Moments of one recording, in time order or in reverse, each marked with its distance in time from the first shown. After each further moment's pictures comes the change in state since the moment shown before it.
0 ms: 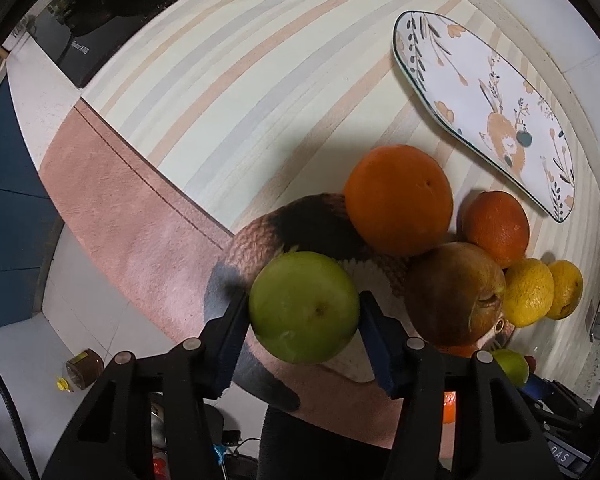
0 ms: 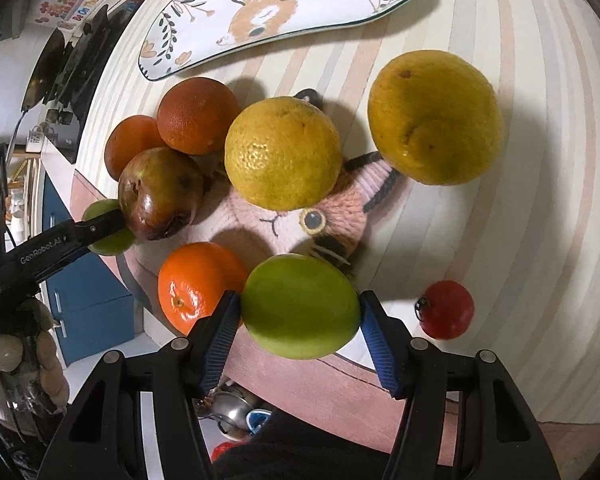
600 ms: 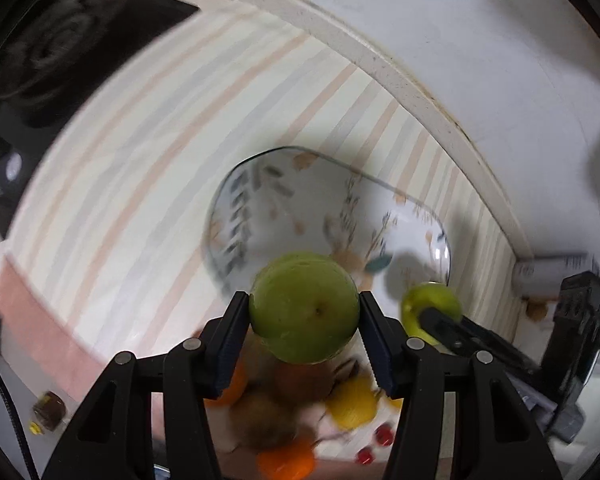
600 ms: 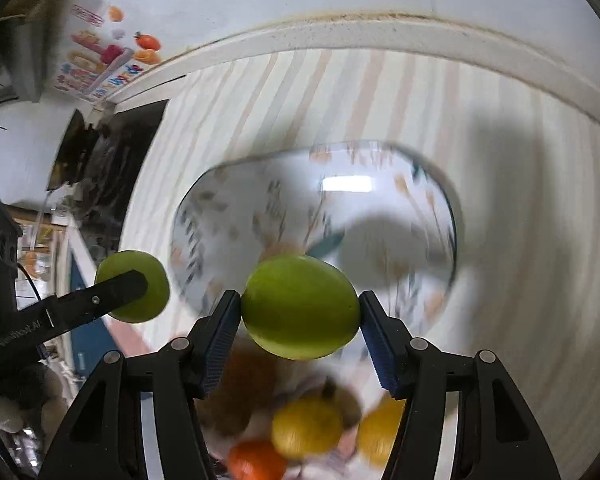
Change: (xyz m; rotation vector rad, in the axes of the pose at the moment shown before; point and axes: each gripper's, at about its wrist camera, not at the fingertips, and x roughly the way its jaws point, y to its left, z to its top) left arm -0.051 -0.090 0.143 0.045 -0.015 -0.264; right arm -0.072 -0.001 0.188 -0.014 -0.221 0.067
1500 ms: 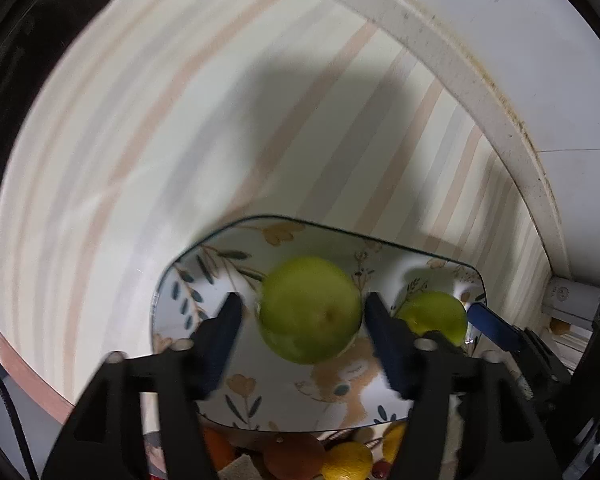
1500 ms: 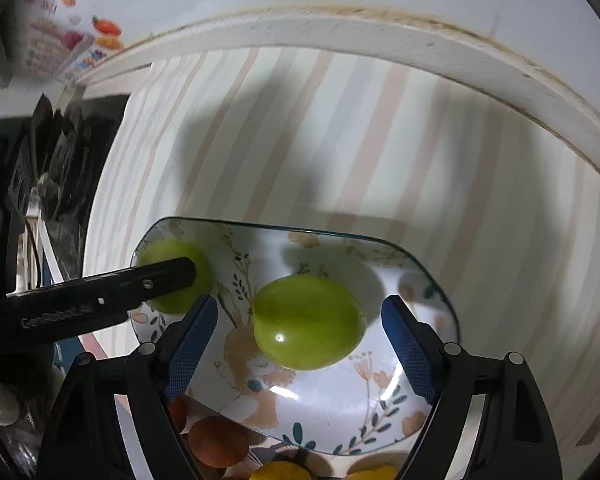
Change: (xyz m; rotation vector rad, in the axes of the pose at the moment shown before) left arm 0.073 -0.031 0.069 0.038 0.169 0.109; right arm 0.054 0.002 0.075 -0.027 0.092 -0.075
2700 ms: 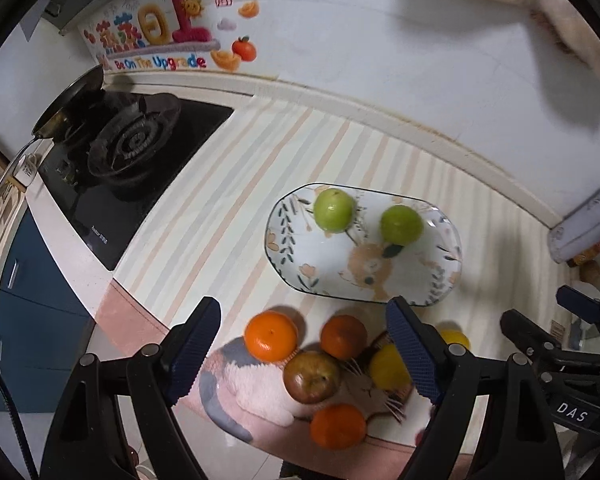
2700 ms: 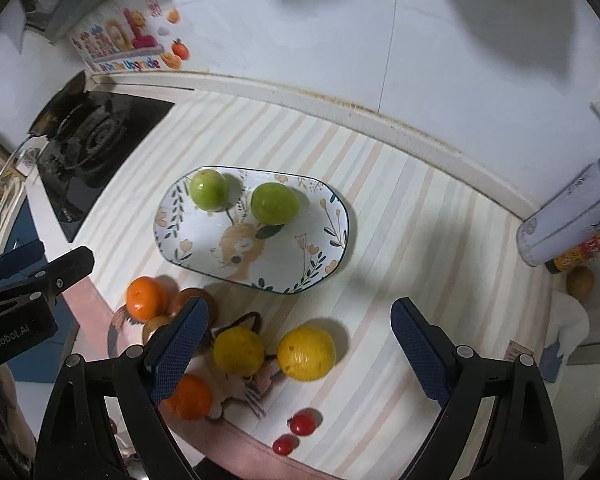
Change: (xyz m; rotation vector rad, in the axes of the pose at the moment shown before) left arm -0.146 -0.019 -0.227 0.124 -0.499 0.227; right arm -0.176 0.034 -0.189 -0.177 -0.299 -0.246
